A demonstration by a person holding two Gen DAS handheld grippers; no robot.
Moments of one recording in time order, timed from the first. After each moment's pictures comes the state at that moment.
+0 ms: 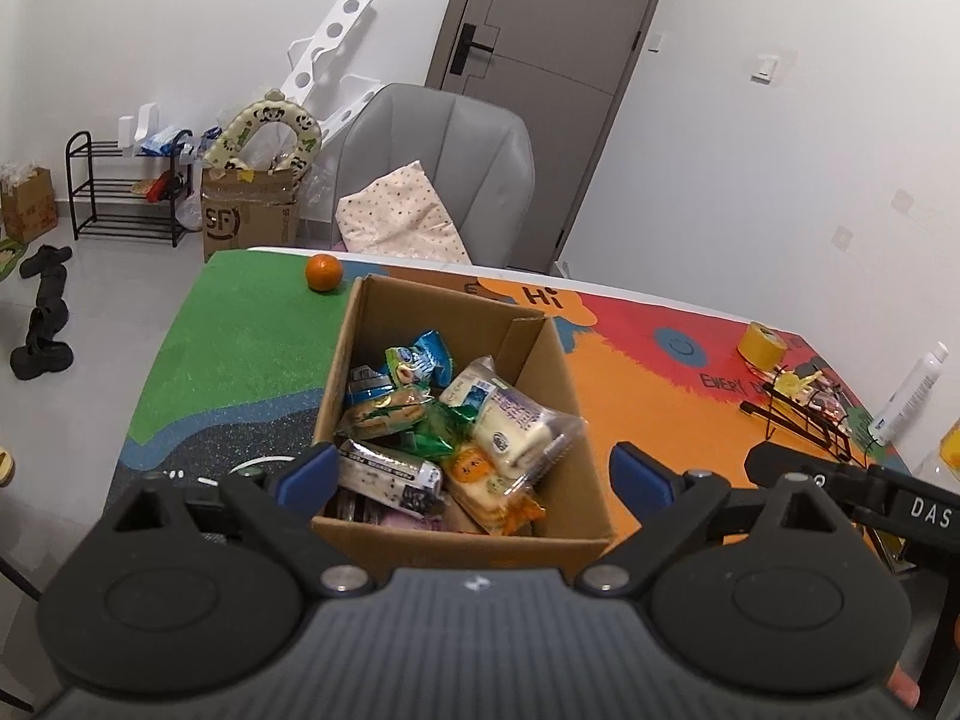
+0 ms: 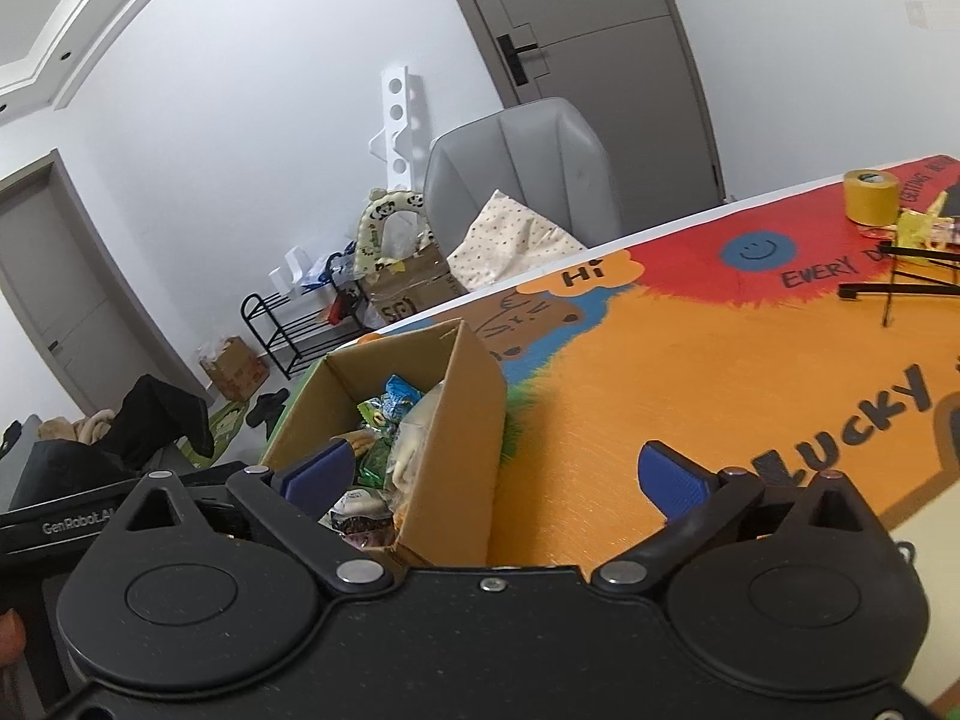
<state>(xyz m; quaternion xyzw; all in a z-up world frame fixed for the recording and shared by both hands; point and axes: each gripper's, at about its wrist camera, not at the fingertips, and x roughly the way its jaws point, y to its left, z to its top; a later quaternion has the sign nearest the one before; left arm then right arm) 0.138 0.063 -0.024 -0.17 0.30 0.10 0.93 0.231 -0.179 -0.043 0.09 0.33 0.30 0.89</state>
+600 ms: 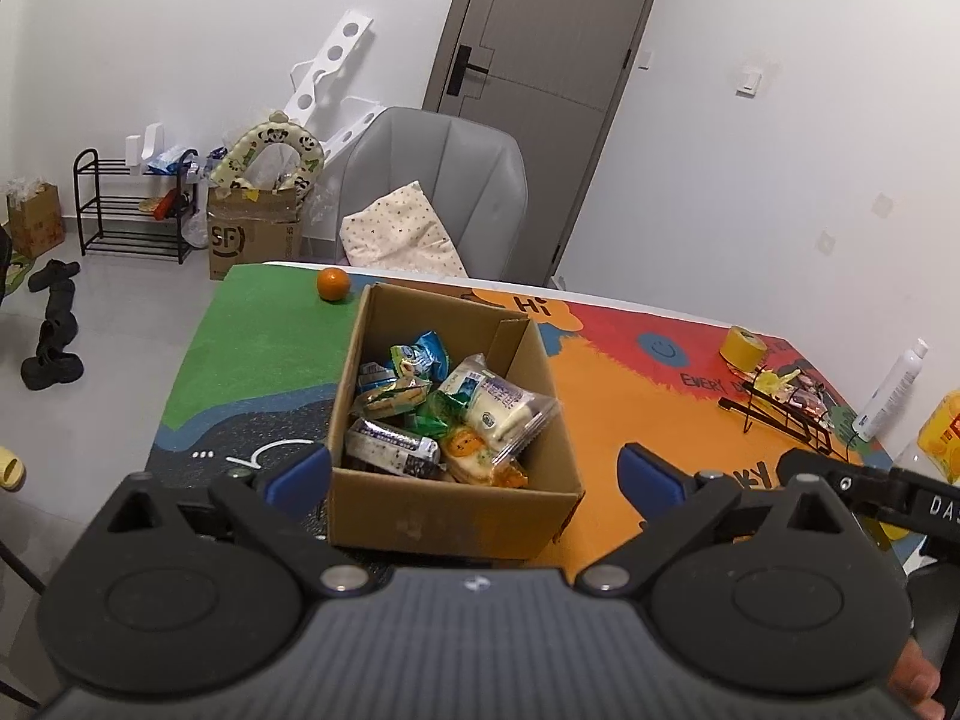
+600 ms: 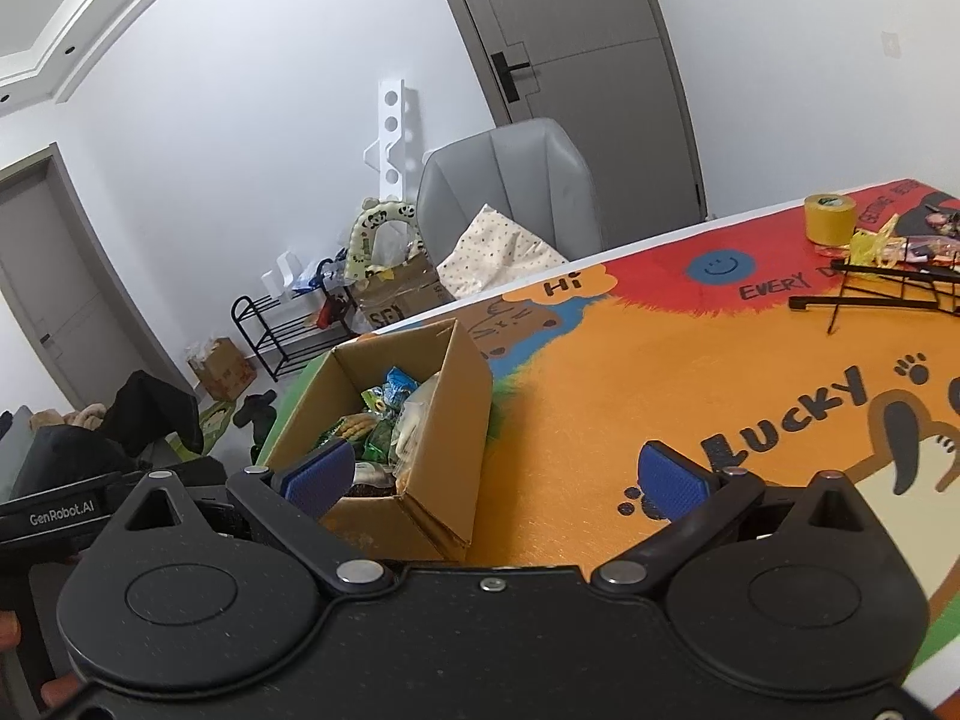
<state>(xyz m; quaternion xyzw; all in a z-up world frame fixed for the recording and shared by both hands) 0.088 0.049 -0.004 -0.16 0.28 0.10 0.94 0.187 -0.207 -0.021 0.07 0.31 0.29 0.90</state>
